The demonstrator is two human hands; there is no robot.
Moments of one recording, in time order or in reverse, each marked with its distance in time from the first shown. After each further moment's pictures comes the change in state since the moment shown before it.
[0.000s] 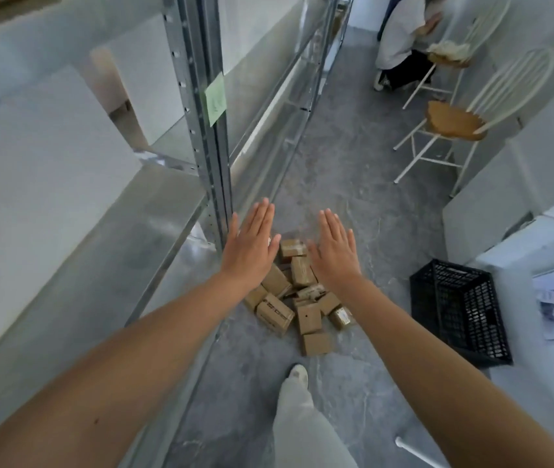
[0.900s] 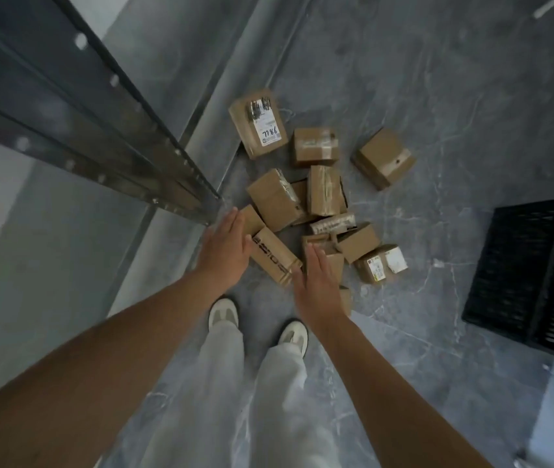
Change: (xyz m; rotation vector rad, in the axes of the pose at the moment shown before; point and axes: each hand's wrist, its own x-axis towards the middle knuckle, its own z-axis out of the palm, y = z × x) left_hand 0.111 -0.136 0.462 -0.182 -0.566 -0.383; right_hand 0.124 0.179 0.405 0.290 -0.535 0.354
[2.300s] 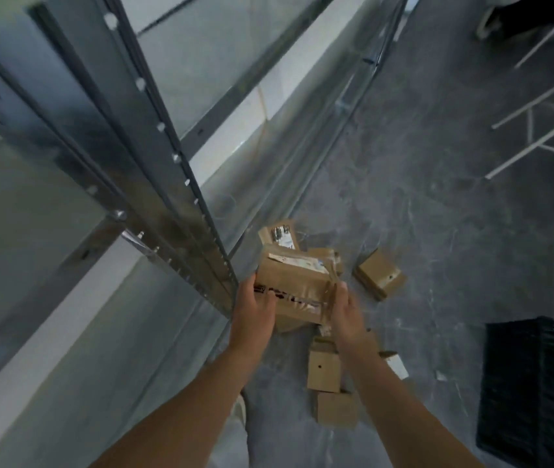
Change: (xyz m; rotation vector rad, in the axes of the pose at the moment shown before) left_hand -0.097 0.104 -0.148 -0.963 0.419 -0.231; right_hand -0.030 -0.103 -0.150 0.718 0.219 0.028
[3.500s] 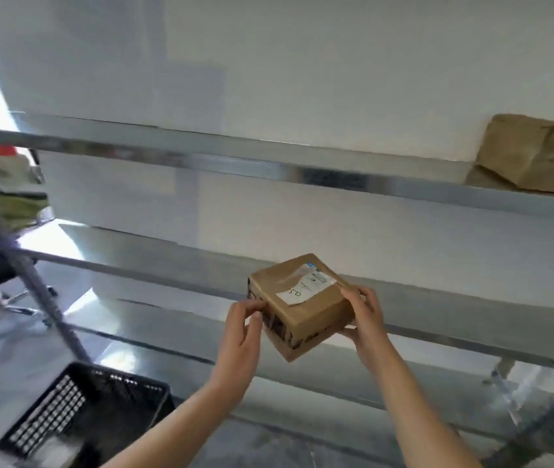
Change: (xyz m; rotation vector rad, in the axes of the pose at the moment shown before) left_hand -0.761 -0.073 -0.357 -0.332 1.343 0.196; right_hand -0.717 -0.060 0.088 -0.103 -1.392 -0.431
